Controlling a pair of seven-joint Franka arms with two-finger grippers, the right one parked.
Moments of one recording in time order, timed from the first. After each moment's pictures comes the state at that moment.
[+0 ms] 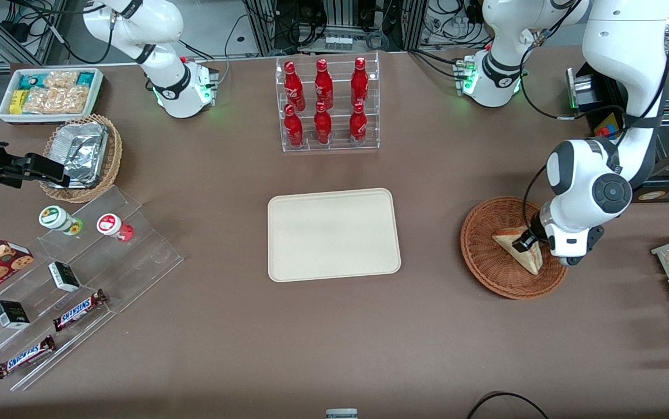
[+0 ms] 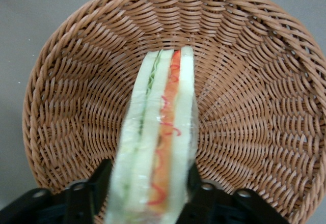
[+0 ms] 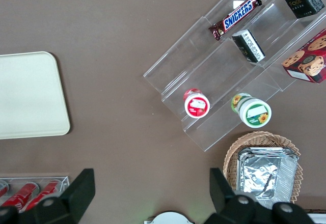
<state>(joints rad) -0.04 0.31 -0.01 -2.13 -0.01 2.36 -0.80</state>
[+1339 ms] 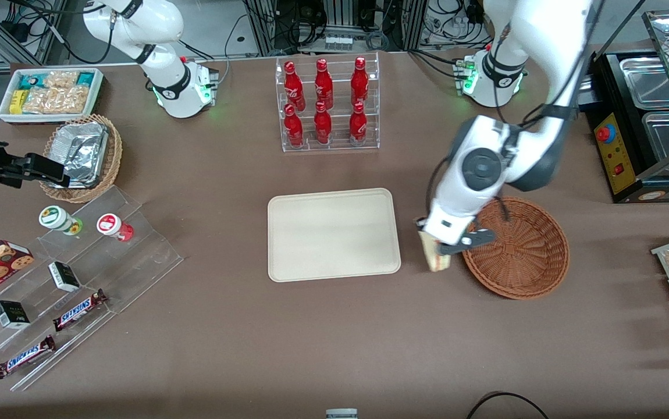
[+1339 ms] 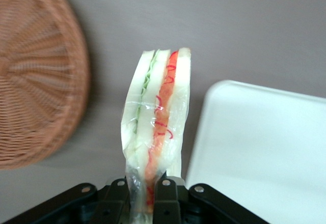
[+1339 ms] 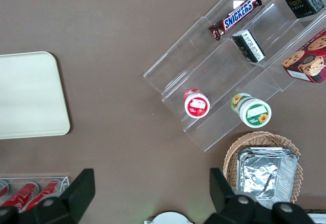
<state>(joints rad) -0.48 0.36 -0.04 -1.82 -0.01 2.14 -0.73</state>
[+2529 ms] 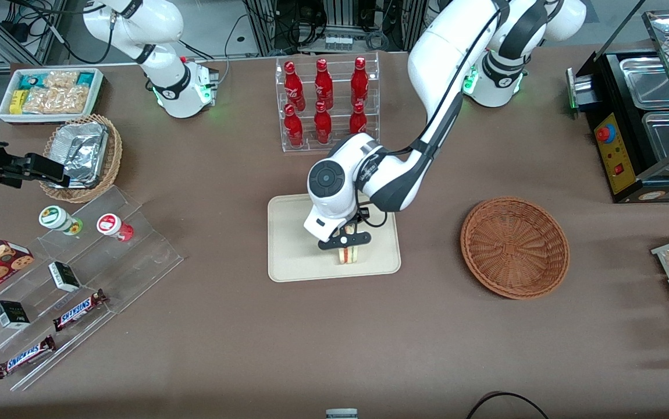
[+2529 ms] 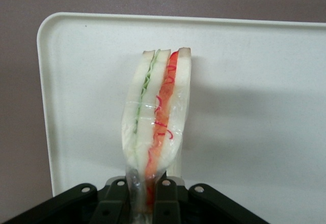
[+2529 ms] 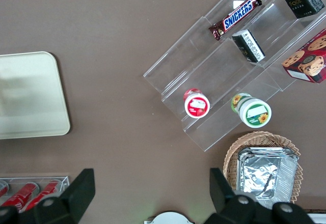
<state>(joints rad) -0.75 0.82 -0.04 -1.24 0.02 1.93 -0.92</state>
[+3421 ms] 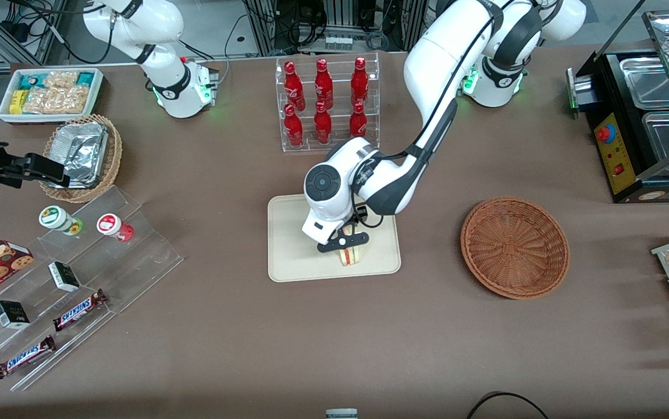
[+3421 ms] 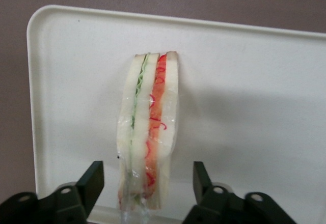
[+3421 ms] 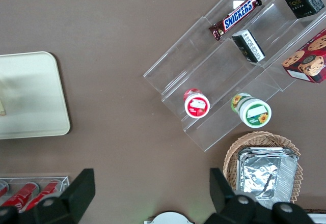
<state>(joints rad) -0.75 0.85 -0.05 -1.20 0.02 1.93 -0.98</state>
